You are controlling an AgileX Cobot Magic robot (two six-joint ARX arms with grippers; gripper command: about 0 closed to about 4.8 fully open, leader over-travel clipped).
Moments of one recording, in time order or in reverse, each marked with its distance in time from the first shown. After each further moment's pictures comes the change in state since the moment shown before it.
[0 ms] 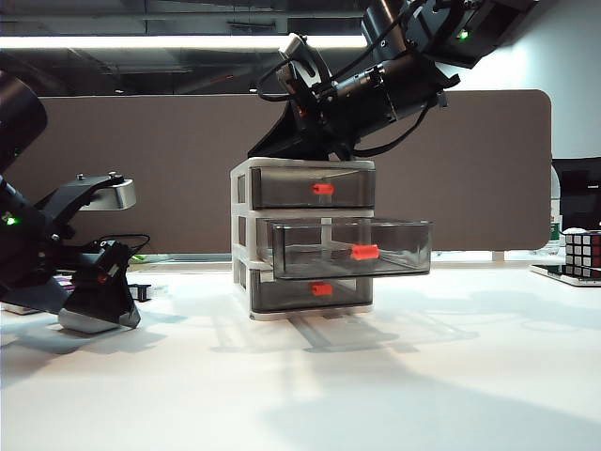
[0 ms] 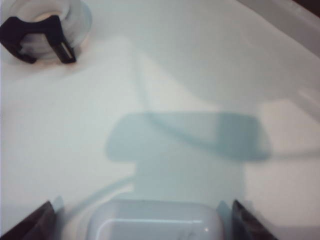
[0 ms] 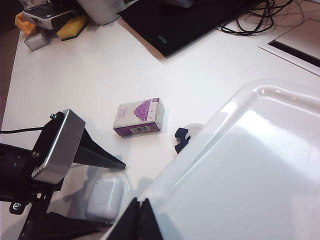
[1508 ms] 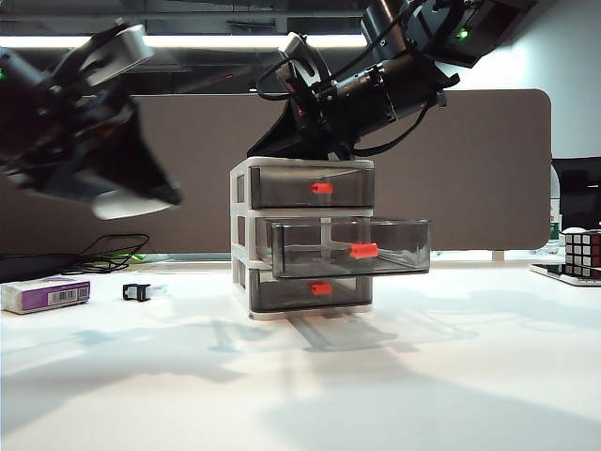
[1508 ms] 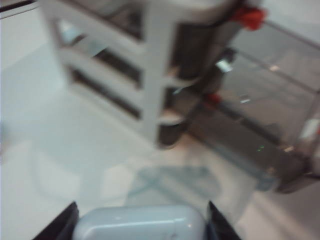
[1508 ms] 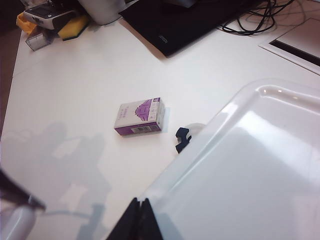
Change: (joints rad) left arm -0.195 -0.444 -0.024 -0.159 0.064 -0.092; right arm 0.000 0.000 0.000 -0.003 -0.003 0.000
